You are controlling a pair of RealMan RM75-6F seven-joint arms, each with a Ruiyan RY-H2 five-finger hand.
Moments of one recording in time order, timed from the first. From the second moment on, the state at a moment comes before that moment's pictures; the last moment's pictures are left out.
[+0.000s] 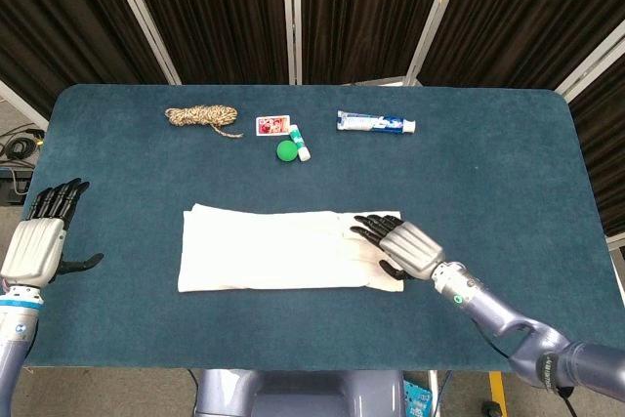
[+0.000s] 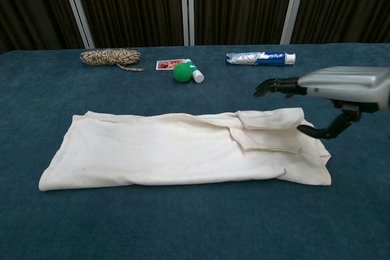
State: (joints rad) left arm -0.27 -1.10 -0.12 -1.74 1.29 1.30 0.10; right arm 0.75 -1.31 -0.06 -1.44 -1.62 0.99 0.17
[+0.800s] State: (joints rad) left arm -0.42 -1.28 -0.03 -1.26 1.58 1.16 -0.02; right arm 0.37 -1.22 0.02 -1.55 -1.48 1.48 0.00
